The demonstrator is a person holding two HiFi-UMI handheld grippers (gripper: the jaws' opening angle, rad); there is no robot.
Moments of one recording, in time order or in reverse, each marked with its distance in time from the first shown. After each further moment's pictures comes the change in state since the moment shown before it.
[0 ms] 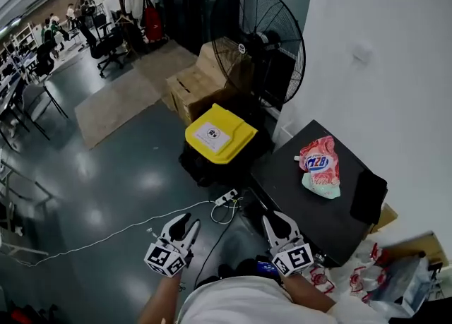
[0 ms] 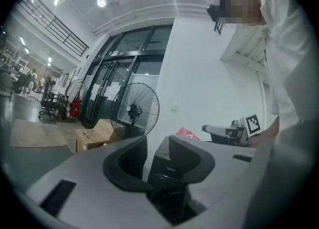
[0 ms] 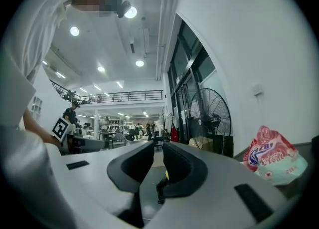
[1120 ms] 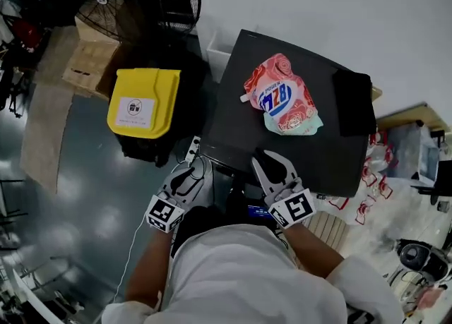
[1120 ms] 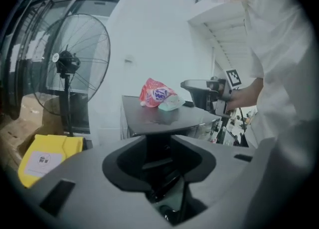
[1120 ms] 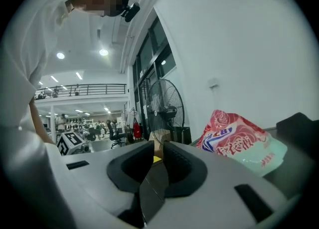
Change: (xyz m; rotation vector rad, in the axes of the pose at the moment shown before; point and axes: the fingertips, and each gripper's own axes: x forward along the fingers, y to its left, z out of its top) left arm 0.265 -0.008 -0.157 0.187 0.489 -0.687; right arm 0.037 -0.191 -0.072 0.100 0.077 -0.438
